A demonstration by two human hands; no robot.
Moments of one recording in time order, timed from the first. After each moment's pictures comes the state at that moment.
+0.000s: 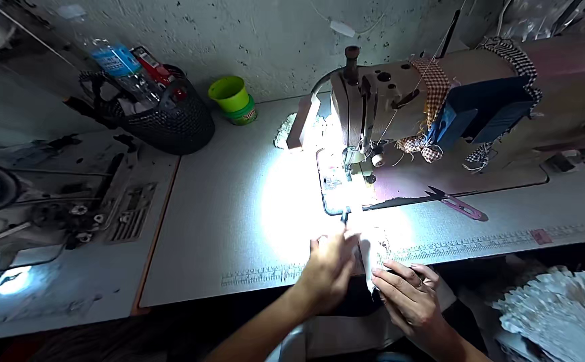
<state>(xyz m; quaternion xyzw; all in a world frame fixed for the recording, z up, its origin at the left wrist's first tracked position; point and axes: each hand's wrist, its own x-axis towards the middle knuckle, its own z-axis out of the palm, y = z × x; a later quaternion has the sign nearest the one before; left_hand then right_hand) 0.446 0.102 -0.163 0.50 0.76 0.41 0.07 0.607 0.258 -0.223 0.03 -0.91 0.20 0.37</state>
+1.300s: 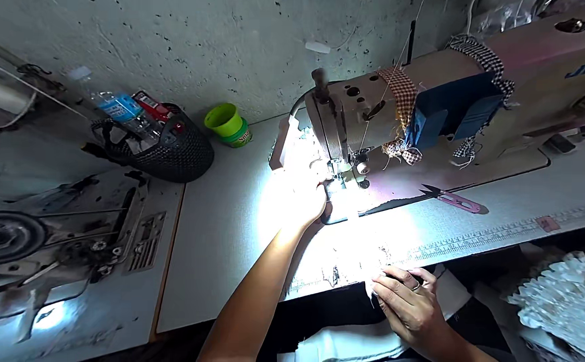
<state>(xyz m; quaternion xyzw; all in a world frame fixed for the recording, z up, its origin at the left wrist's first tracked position) 0.321 0.184 -0.138 0.35 0.88 0.30 0.11 0.602 0.243 -0.221 -0.01 -0.90 0.20 0.39</state>
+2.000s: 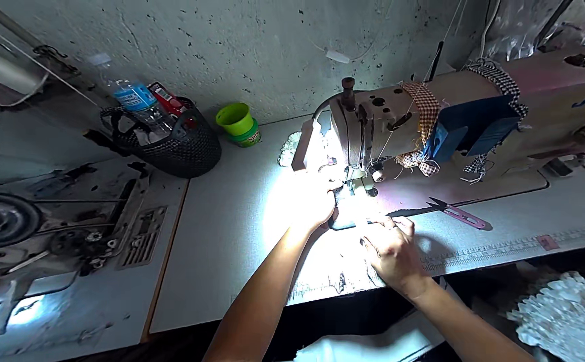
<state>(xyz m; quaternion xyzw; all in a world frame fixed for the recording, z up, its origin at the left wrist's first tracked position) 0.309 0.182 -0.140 0.43 0.85 0.29 0.10 0.504 0.274 -0.183 -0.08 -0.93 0.13 0.33</state>
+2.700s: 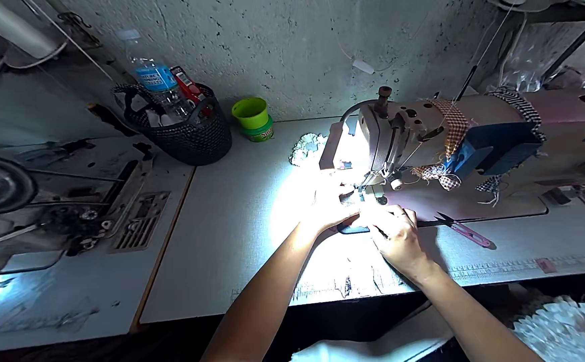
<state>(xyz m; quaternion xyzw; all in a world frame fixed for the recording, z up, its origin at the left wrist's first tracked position) 0.304 0.177 -0.141 0.44 0.83 0.31 0.13 0.471 0.305 -0.184 -0.04 -0.93 0.20 0.32</state>
